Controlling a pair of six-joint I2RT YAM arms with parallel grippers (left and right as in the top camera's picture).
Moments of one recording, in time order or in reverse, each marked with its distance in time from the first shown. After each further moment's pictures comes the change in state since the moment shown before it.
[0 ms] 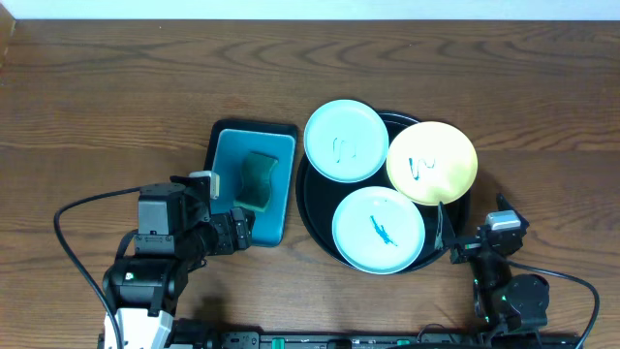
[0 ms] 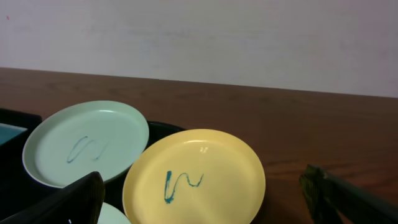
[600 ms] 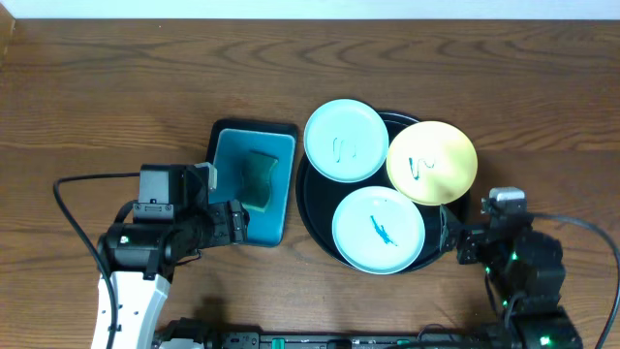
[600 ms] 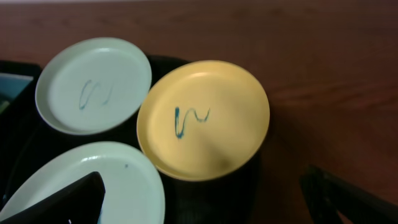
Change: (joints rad) left arm 0.000 0.170 0.170 -0.193 -0.054 -0.001; right arm 0.000 0.381 0.375 -0.399 -0.001 0.072
